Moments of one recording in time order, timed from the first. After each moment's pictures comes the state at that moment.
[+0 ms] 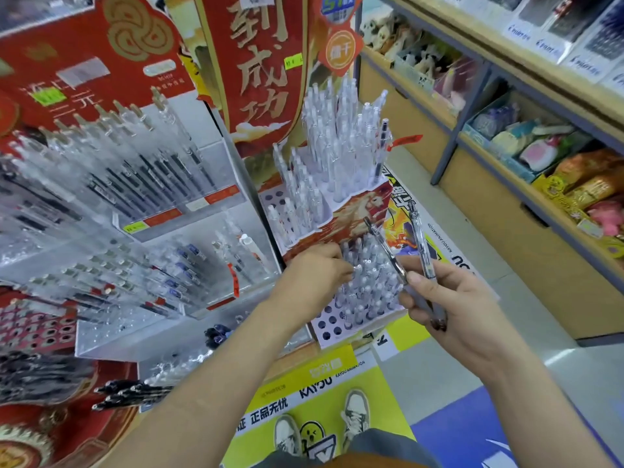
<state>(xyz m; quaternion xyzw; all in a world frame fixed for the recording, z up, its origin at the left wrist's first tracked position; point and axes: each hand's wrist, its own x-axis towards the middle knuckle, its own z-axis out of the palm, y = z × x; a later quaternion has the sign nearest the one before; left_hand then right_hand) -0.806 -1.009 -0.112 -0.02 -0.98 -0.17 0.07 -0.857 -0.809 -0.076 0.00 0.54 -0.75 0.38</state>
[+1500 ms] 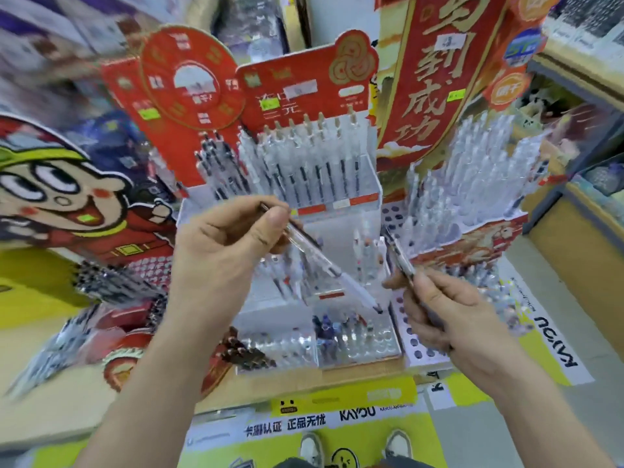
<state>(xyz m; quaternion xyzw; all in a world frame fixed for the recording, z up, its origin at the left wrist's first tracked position) -0.637 -1.087 0.052 0.23 -0.70 -0.56 0.38 -0.788 -0.912 -0.037 -0.21 0.56 -0.66 0.45</state>
